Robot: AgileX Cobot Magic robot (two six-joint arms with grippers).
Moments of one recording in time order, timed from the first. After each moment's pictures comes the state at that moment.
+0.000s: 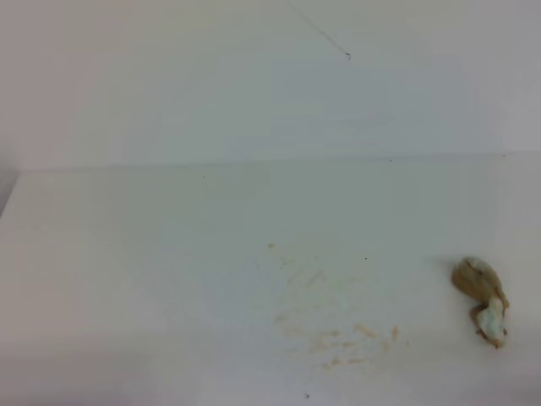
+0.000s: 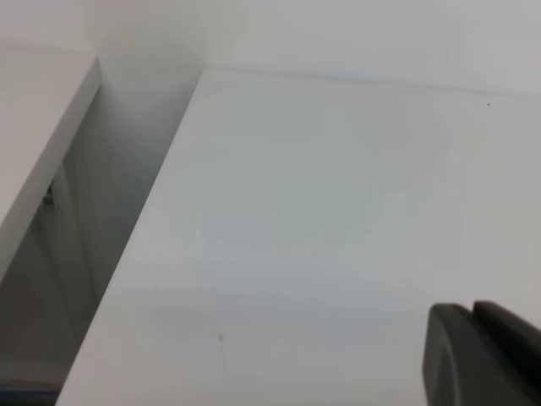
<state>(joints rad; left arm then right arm) 0.09 0.00 0.00 -0.09 0.31 -0.07 0.00 -0.03 0.04 0.00 0.29 -0.07</state>
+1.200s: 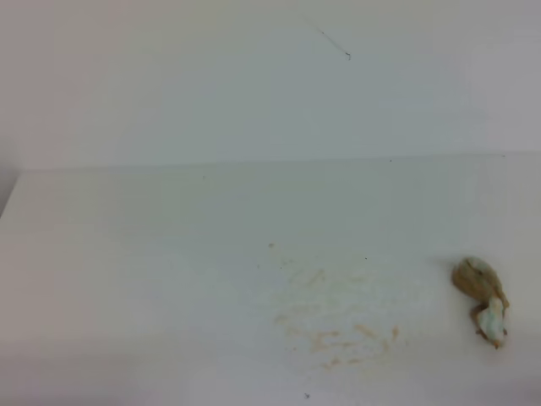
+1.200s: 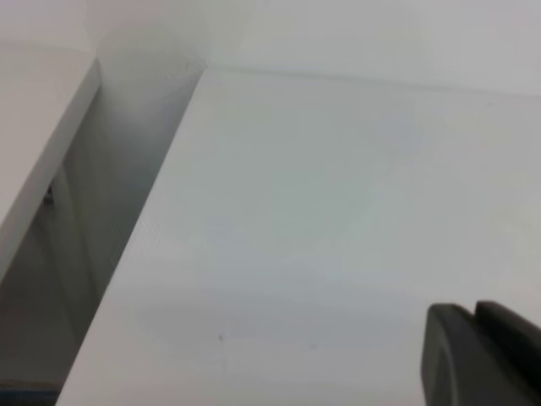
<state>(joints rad) 0.09 0.00 0.00 -0.09 0.31 -0.07 0.00 -0.03 0.04 0.00 0.29 -0.08</state>
